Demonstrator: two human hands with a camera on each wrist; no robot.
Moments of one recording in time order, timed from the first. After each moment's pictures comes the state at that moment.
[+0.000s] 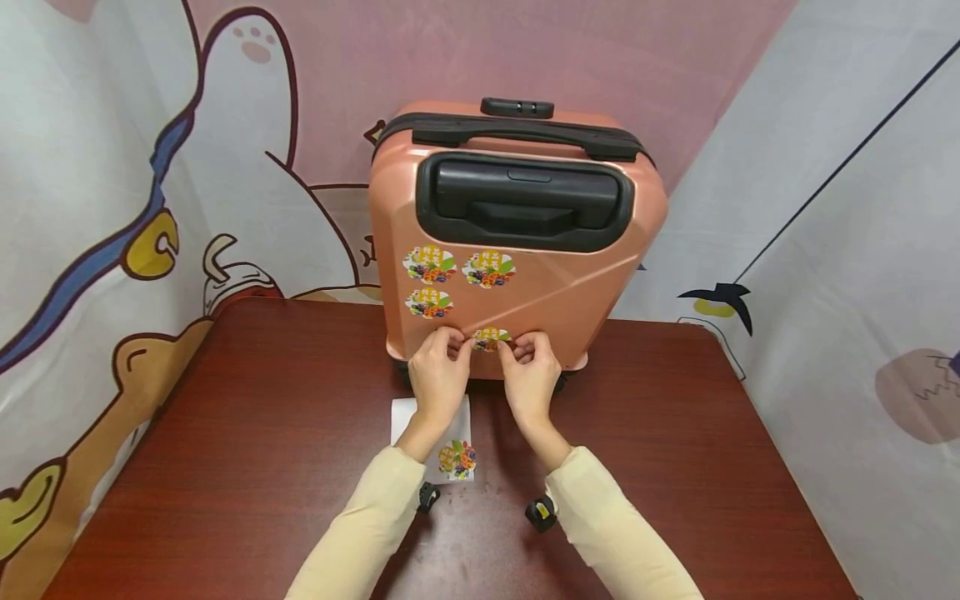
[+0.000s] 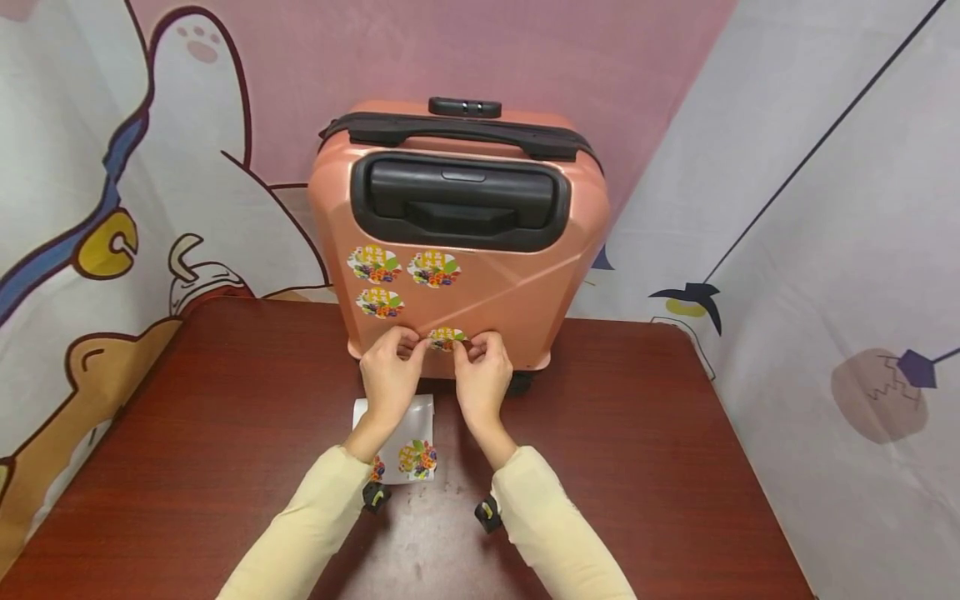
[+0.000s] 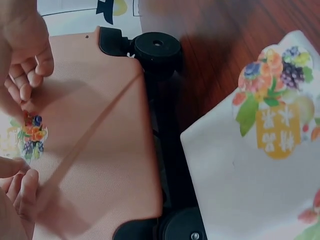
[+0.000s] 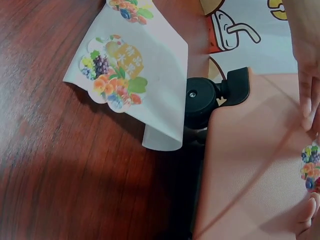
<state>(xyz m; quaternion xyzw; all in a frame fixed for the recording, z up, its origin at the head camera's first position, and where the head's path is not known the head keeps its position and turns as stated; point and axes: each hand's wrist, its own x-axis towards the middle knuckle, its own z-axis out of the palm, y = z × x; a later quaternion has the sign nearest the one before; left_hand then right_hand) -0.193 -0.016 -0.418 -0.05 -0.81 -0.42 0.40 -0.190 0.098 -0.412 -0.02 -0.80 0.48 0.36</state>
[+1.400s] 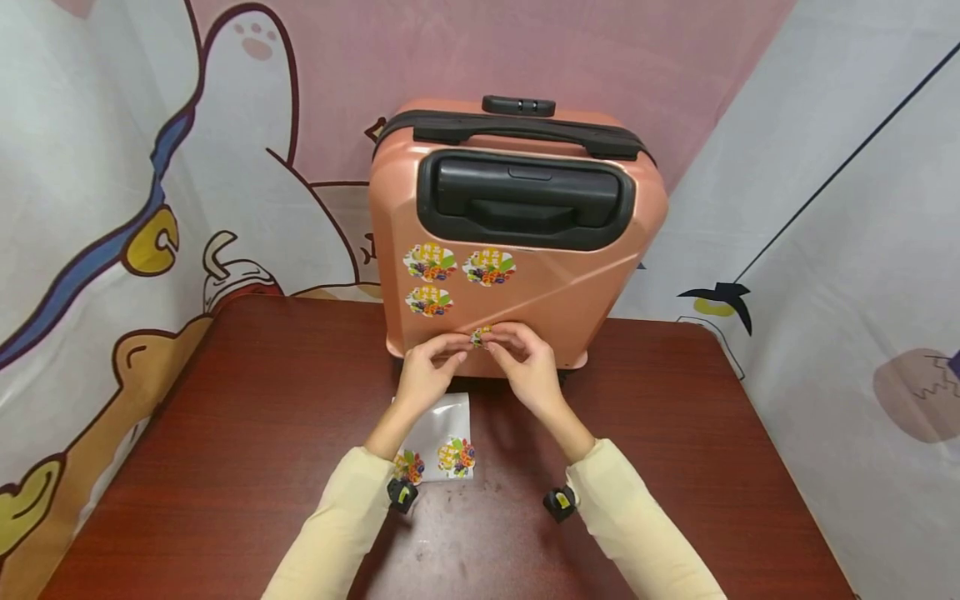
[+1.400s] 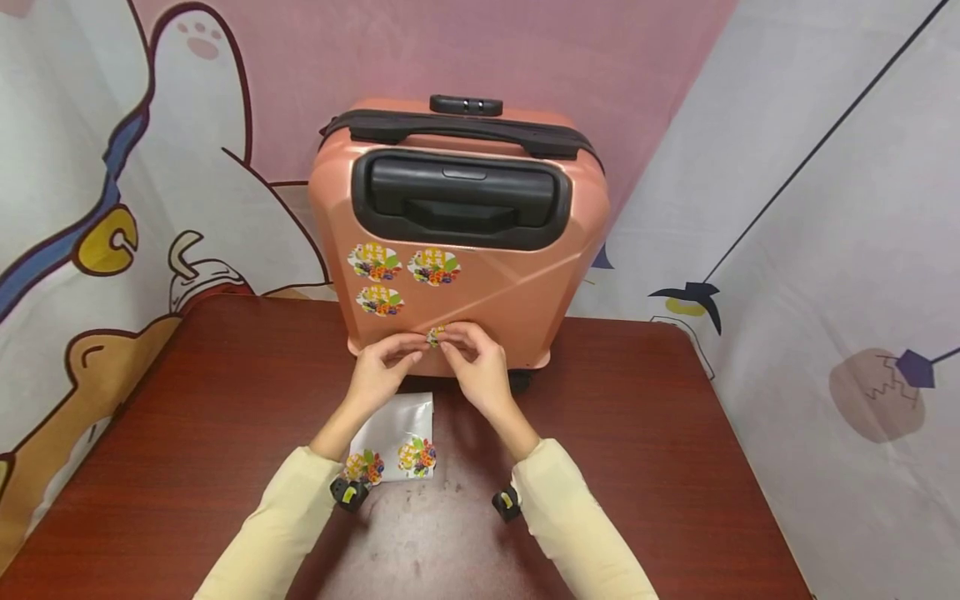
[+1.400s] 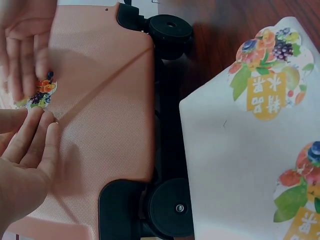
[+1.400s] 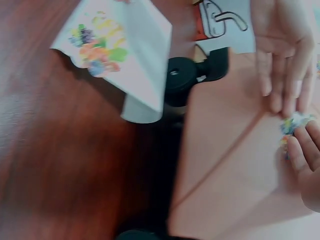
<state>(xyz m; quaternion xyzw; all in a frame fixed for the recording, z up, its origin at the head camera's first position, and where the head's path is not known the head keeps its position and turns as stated) -0.192 -0.048 -0.420 -0.16 -0.75 -0.62 0.13 -0.176 0.109 -0.372 0.21 -0.76 0.60 0.13</state>
